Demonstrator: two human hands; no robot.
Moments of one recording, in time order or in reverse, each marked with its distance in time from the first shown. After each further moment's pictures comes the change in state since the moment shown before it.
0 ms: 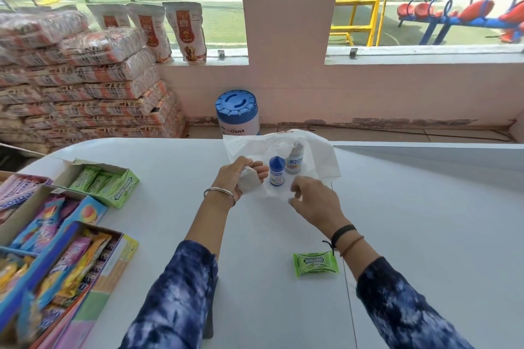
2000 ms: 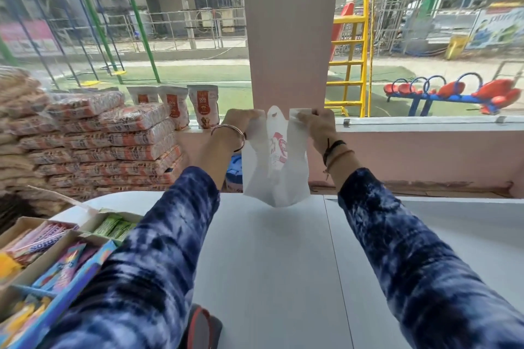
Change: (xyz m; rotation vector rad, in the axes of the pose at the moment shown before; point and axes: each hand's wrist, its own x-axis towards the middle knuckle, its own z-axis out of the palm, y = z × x) left_hand -0.080 0.181 0.094 0.518 0.162 0.551; right_hand 0.096 -0.084 -0.188 1.019 0.469 0.104
